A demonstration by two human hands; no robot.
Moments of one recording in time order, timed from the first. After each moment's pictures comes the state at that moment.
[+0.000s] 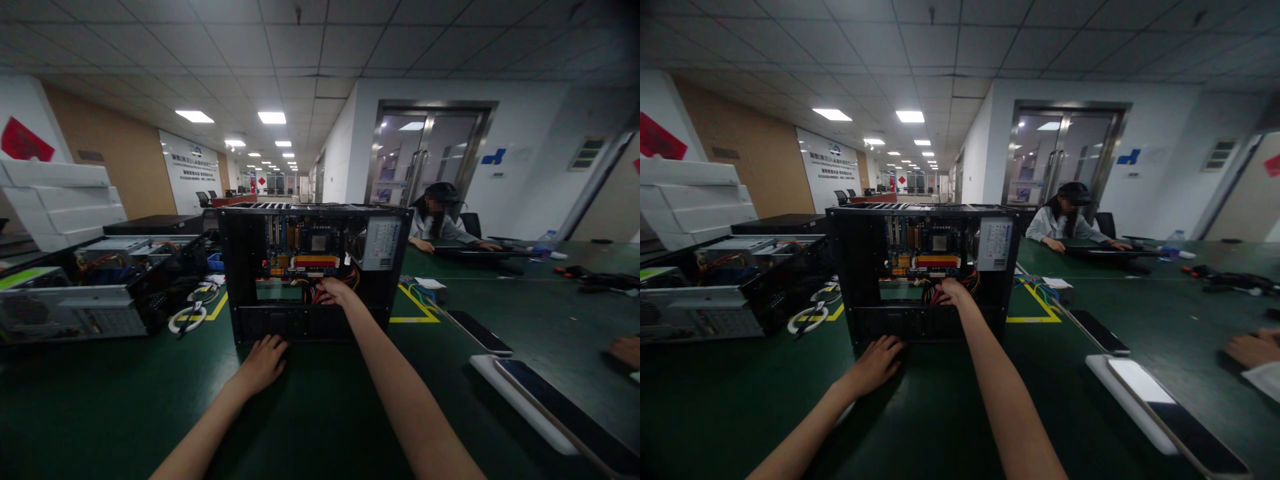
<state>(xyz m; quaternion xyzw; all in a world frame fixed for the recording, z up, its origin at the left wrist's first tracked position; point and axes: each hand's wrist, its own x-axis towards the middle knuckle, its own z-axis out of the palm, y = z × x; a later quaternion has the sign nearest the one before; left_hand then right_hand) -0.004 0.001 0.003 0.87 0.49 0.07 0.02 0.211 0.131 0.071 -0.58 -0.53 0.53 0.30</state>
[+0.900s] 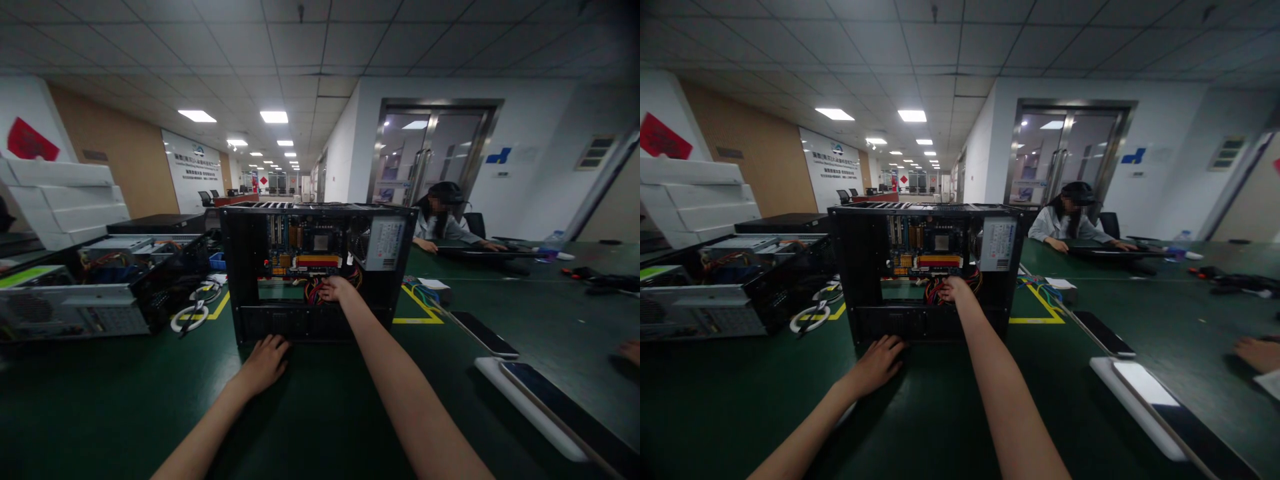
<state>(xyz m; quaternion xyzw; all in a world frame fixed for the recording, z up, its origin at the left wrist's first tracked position) -0.003 0.001 0.005 0.87 0.48 0.07 0.01 0.209 0.157 0.066 -0.56 -0.27 0.68 0.40</state>
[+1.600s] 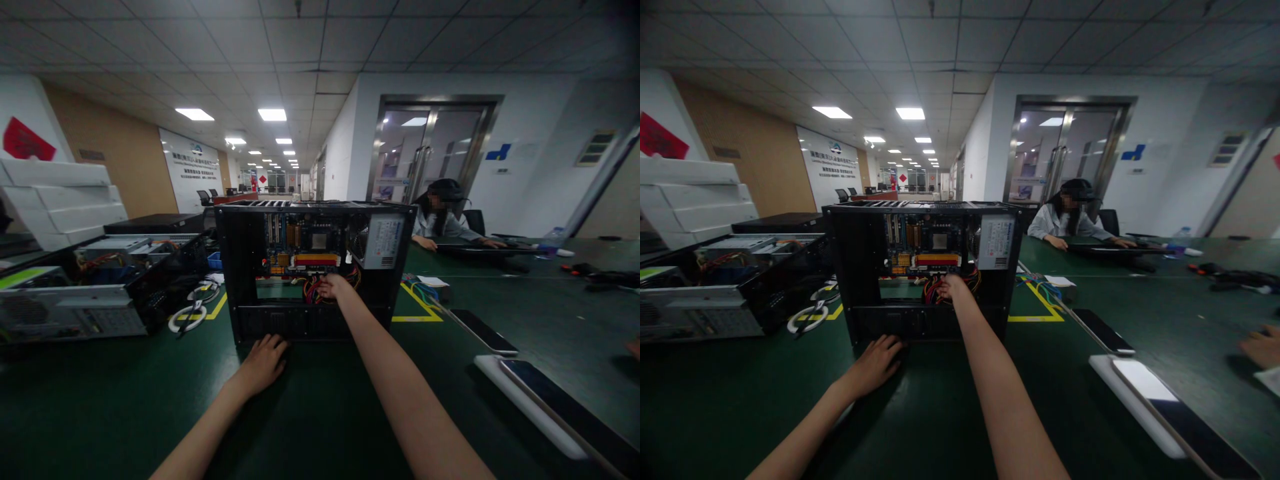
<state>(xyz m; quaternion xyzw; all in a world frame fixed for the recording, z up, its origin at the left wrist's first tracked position) -0.004 0.002 0.001 0.87 0.49 0.06 0.02 0.205 0.163 0.067 -0.57 -0.26 0.66 0.42</state>
